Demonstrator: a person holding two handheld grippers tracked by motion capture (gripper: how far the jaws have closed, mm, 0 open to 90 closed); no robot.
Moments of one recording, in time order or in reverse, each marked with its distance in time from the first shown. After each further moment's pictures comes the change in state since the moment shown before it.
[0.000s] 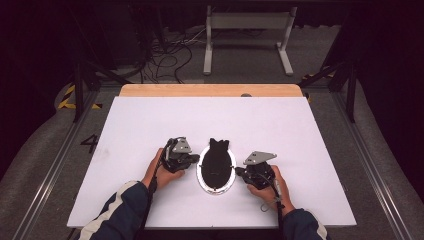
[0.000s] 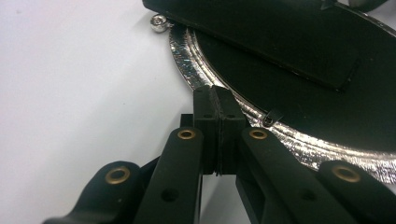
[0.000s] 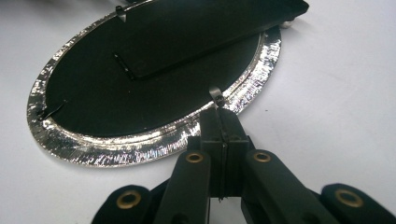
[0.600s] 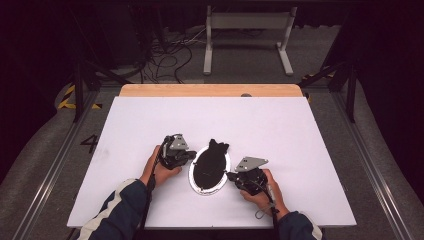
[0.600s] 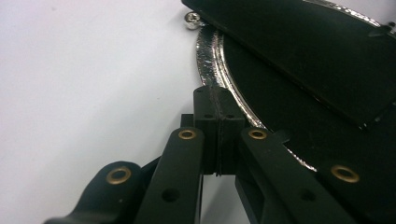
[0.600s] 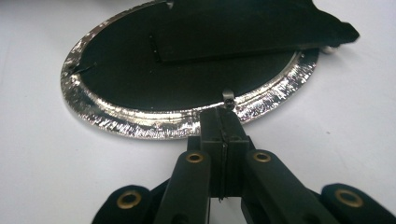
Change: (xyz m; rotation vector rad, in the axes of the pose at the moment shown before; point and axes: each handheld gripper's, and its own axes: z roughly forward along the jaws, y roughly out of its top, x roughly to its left) left arm 0.013 -0.003 -0.002 -0.001 0.044 -0.017; right arm 0.026 0.004 0.007 -0.017 0.051 -0.084
